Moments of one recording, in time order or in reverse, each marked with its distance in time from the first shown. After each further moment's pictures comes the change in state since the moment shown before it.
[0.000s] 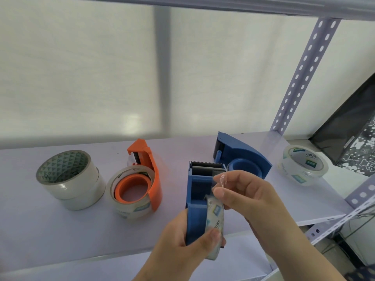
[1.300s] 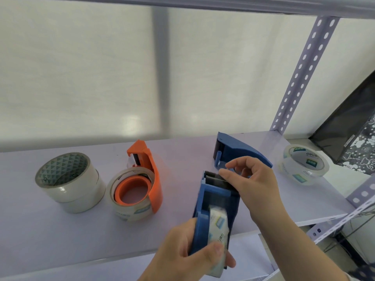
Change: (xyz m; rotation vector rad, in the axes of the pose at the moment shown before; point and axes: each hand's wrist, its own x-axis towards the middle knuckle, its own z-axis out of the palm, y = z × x) left_hand -0.005 0.008 -0.004 0.045 -0.202 -0.013; right_hand 0.044 0.017 -0.006 -0.327 0.373 -0.137
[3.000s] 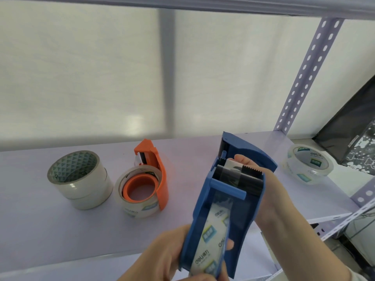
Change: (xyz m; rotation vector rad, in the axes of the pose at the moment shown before) left_hand -0.050 -0.013 -0.024 0.274 -0.171 0.158; right_hand -0.004 -0.020 0.001 1.001 -0.204 0.602
